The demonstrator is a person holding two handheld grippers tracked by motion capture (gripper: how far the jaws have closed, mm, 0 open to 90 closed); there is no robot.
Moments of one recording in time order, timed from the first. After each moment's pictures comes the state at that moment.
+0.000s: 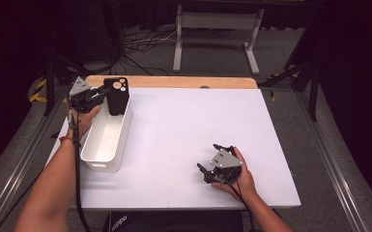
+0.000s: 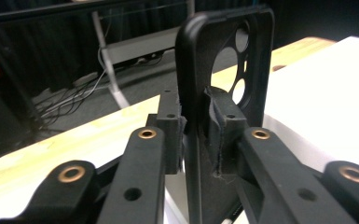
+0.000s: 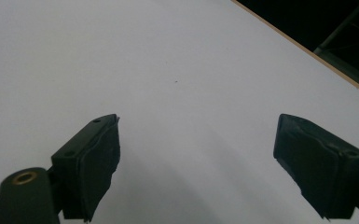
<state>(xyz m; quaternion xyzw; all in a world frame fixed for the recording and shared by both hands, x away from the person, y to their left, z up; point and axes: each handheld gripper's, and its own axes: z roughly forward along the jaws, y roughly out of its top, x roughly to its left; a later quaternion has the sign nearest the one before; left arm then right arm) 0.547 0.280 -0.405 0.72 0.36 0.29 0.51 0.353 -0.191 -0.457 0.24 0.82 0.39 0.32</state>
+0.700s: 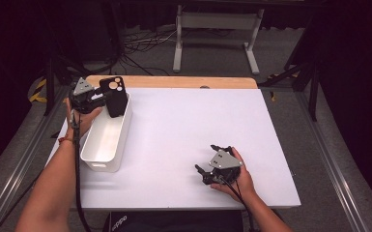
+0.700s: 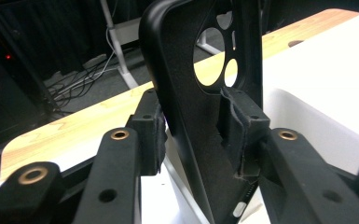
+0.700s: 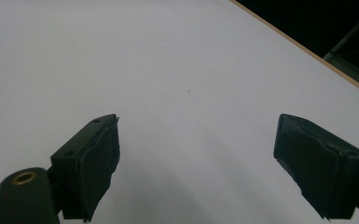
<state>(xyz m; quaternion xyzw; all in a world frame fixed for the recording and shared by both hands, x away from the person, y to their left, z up) 0.547 0.279 -0.406 0.74 0.37 0.30 0.47 0.350 -0.187 -0.453 0.23 0.83 0.40 0.31</state>
